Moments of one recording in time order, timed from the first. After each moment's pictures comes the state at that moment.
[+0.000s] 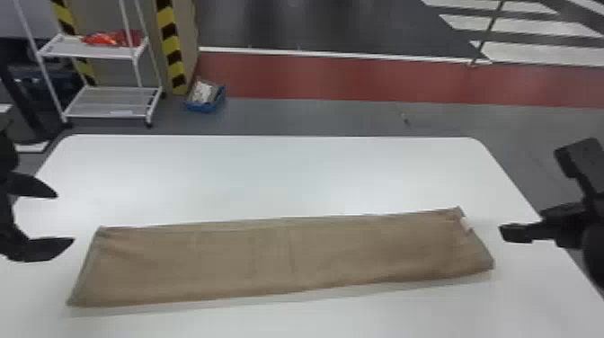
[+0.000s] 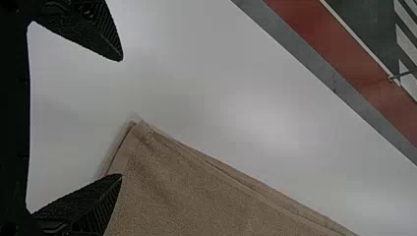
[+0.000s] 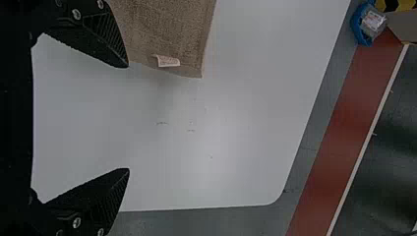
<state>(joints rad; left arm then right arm) -0.05 0.63 0.11 -1.72 -0.38 0.47 -1.19 -0.08 -0.36 -0.26 -1.87 0.72 1.09 1.05</state>
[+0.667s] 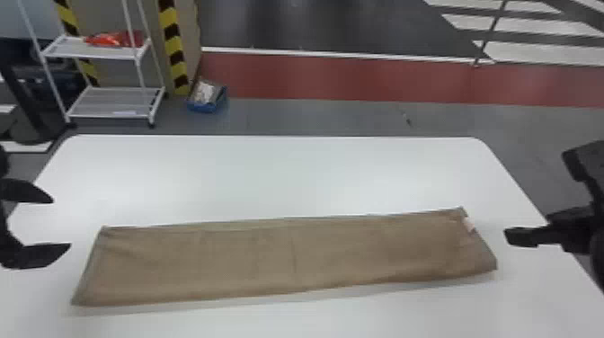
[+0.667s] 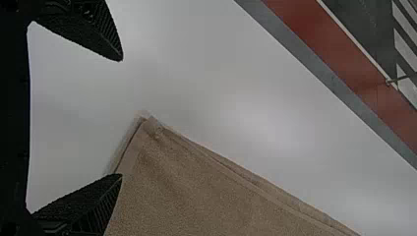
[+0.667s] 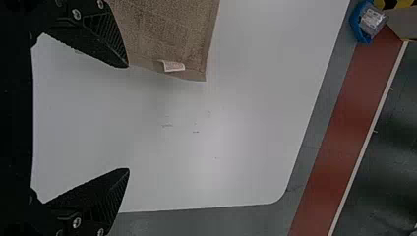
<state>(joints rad) 0.00 0.63 0.15 -1.75 -0.36 0.46 -1.19 -0.05 -0.36 -0.26 -1.92 0.72 1.13 1.06</state>
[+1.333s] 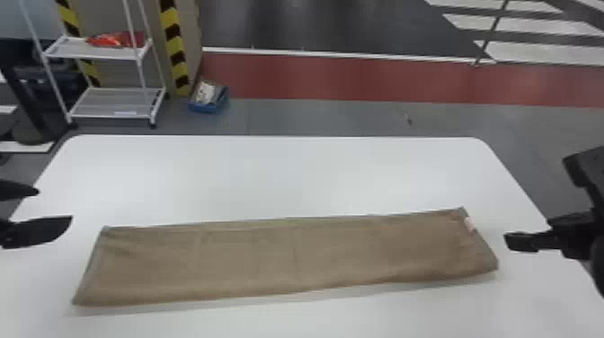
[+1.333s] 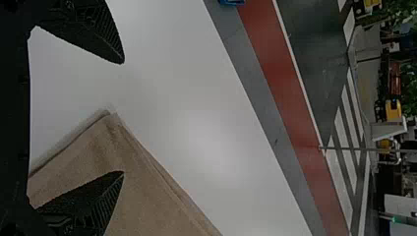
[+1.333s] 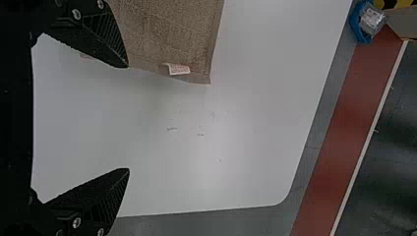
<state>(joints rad) 0.08 0.54 0.34 -1.98 -0.04 0.87 -1.04 -0.03 -0.34 -0.28 -1.93 0.72 1.11 1.05</state>
